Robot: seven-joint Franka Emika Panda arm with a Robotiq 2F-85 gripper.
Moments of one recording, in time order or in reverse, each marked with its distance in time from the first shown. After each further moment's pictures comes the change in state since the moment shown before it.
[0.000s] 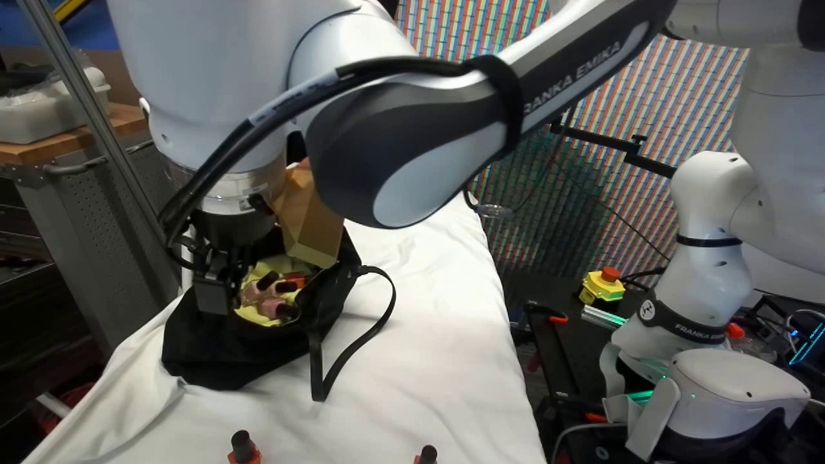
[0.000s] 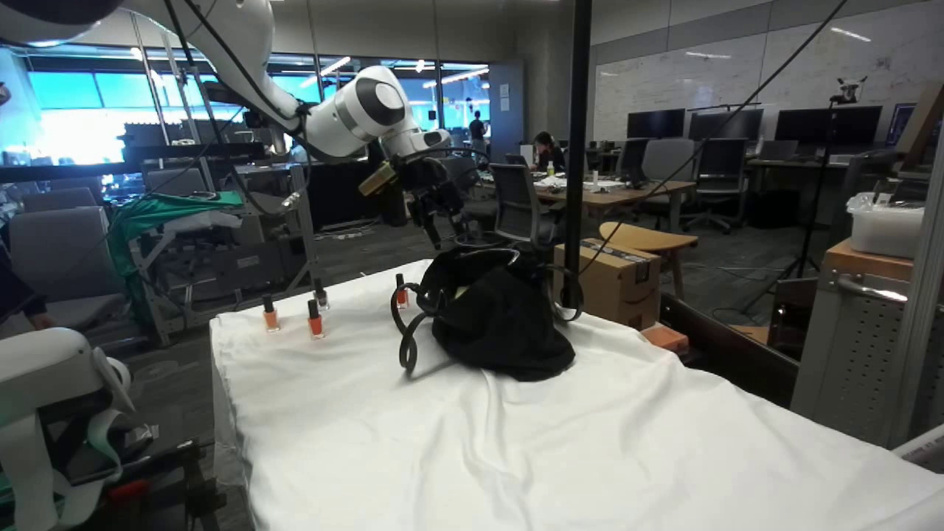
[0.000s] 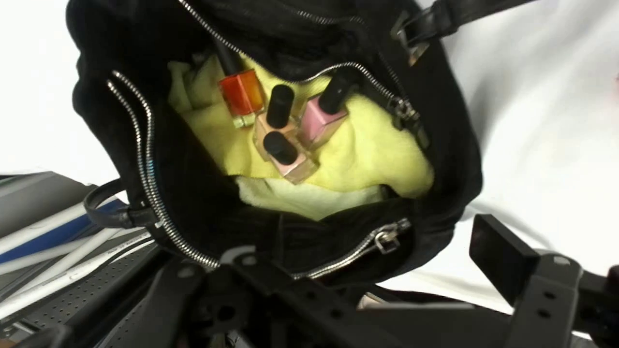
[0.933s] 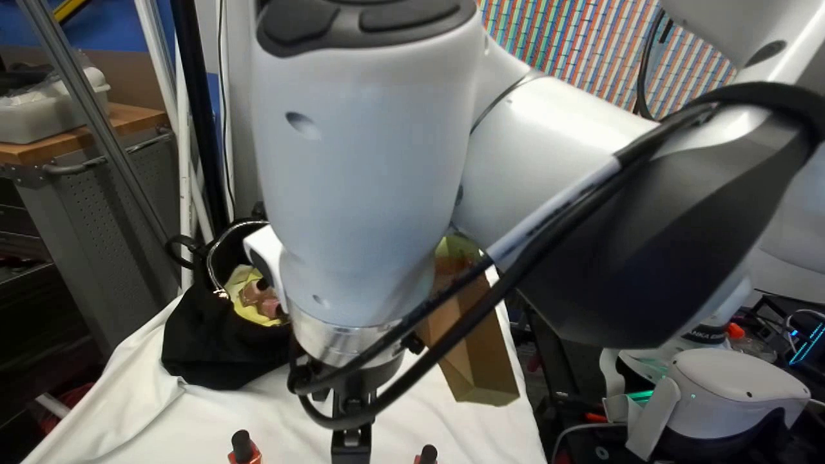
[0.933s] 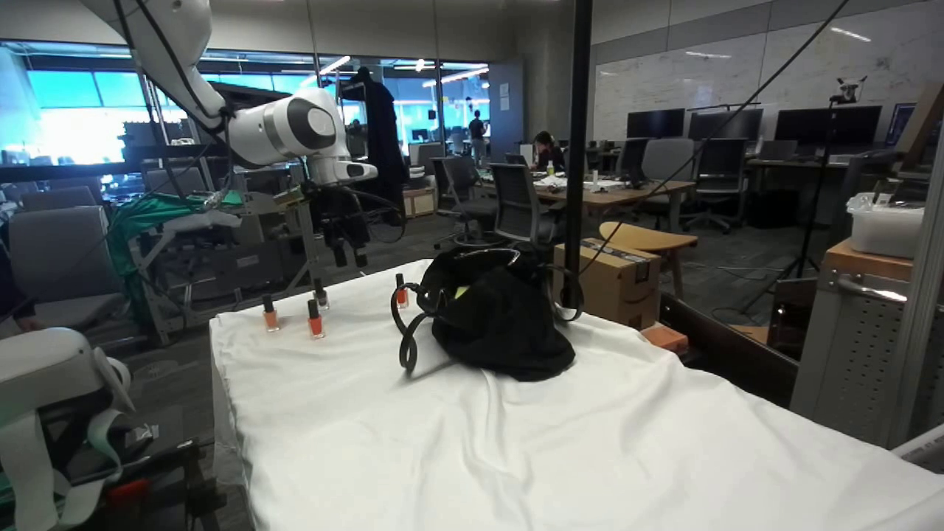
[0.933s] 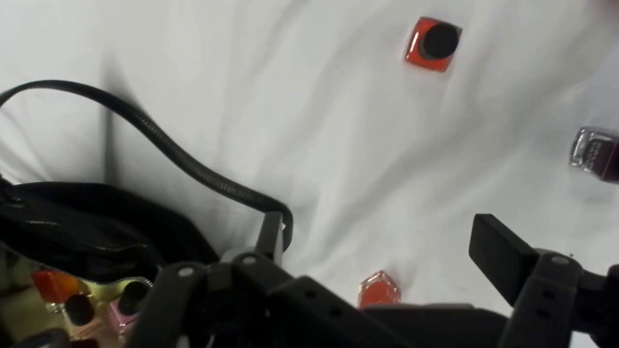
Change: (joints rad) arm 0.033 -0.156 0.179 -0.316 0.190 -0.001 0.070
